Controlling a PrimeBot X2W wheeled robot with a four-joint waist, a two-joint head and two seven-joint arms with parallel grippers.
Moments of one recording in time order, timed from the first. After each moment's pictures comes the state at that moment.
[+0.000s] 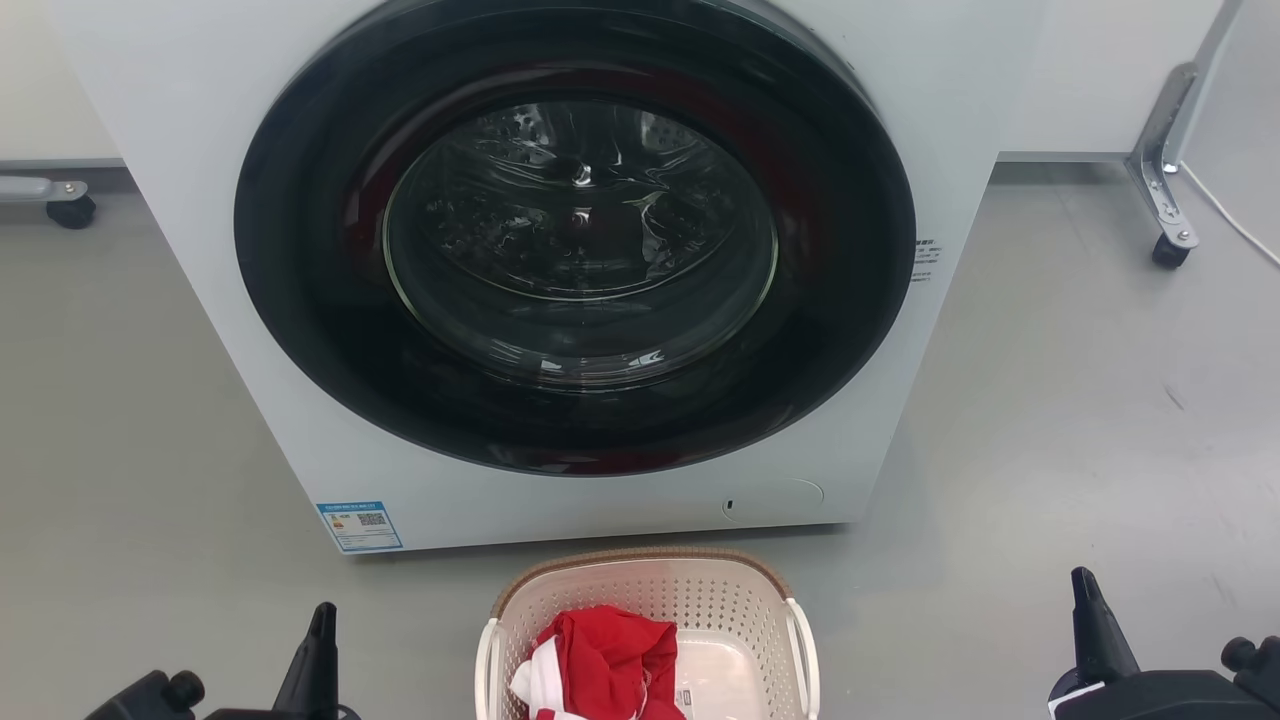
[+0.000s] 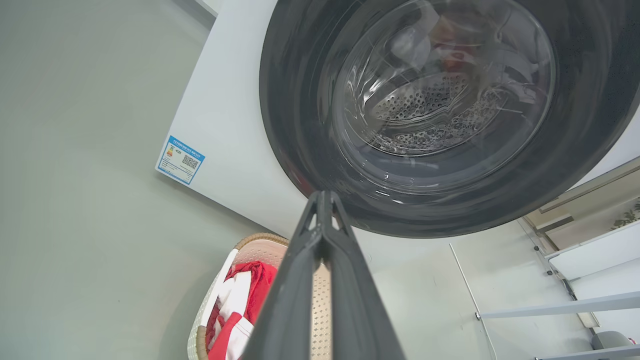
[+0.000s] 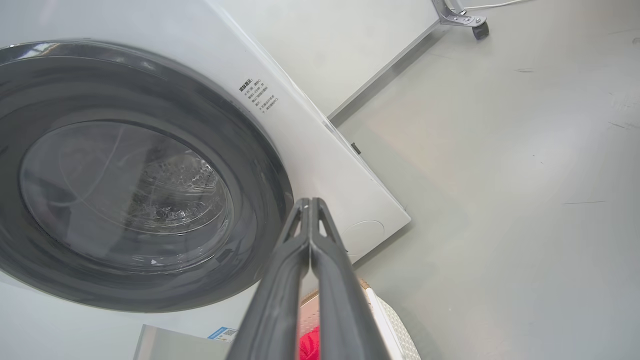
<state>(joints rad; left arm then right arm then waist) 0.06 0.12 -0.08 0.16 -0.91 0.02 -0.02 0.01 -0.12 0.07 0.20 0.88 -0.02 -0.08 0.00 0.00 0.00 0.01</state>
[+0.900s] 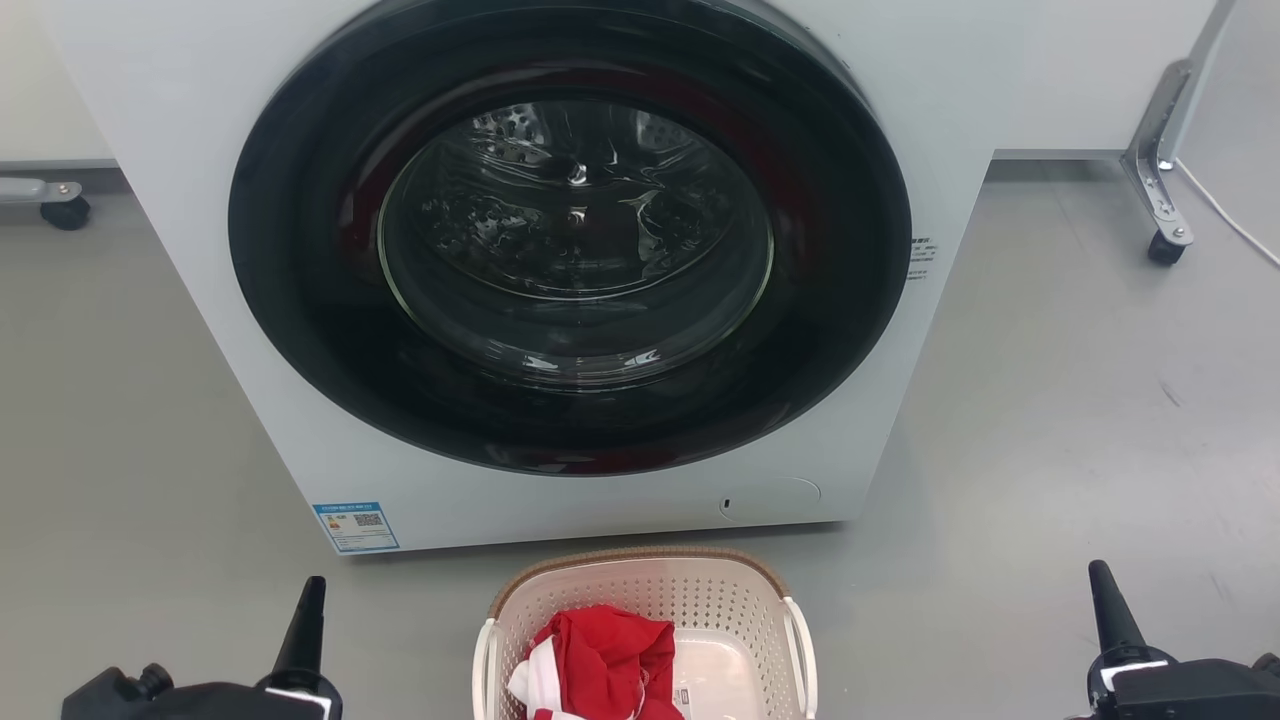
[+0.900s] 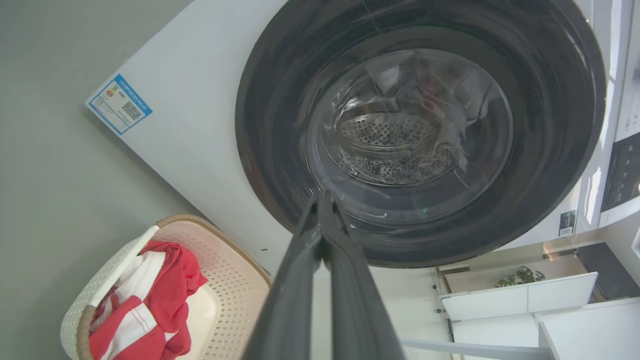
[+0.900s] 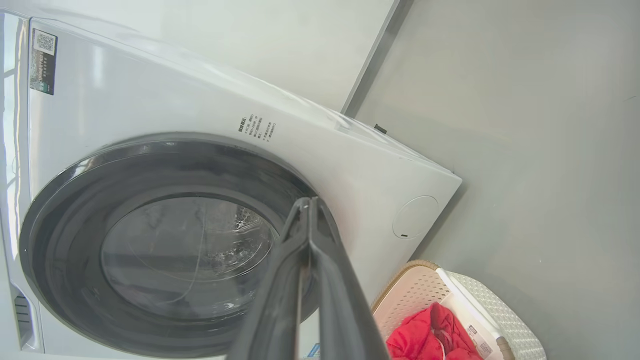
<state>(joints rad) -0.01 0.08 0.00 0.22 -1.25 -0.05 0.05 -0.03 -0.08 -0.03 0.25 1.24 0.05 0.02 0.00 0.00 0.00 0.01</state>
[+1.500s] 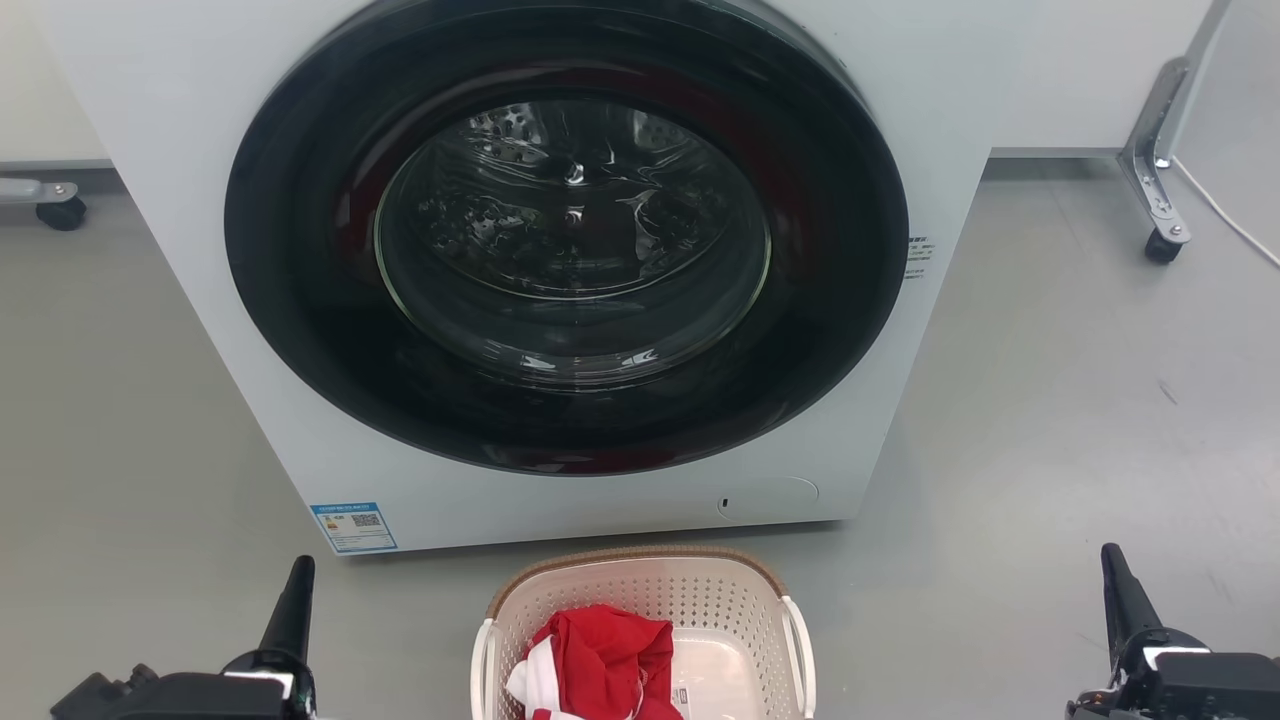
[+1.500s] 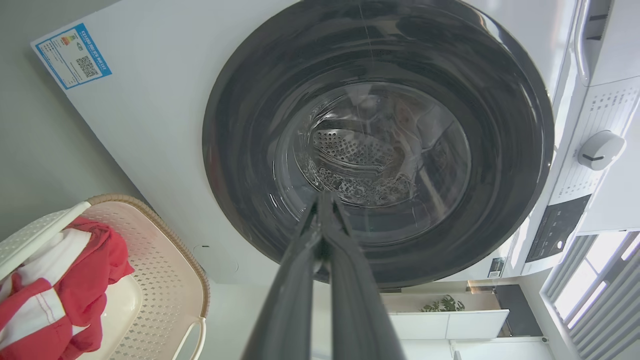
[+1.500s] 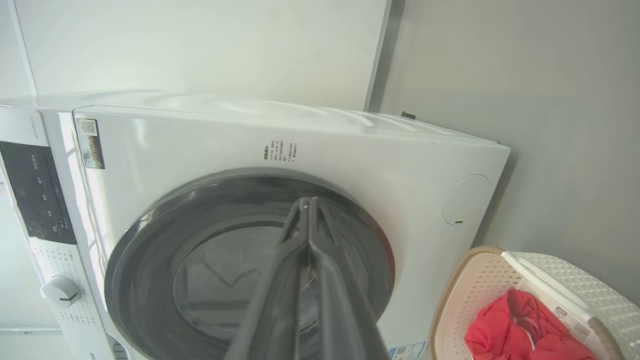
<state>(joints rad) -0.05 0.06 0.06 0.27 -1.48 -0.10 0.09 -0.07 -0.06 -0.10 0.28 1.48 0.10 0.08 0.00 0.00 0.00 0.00</state>
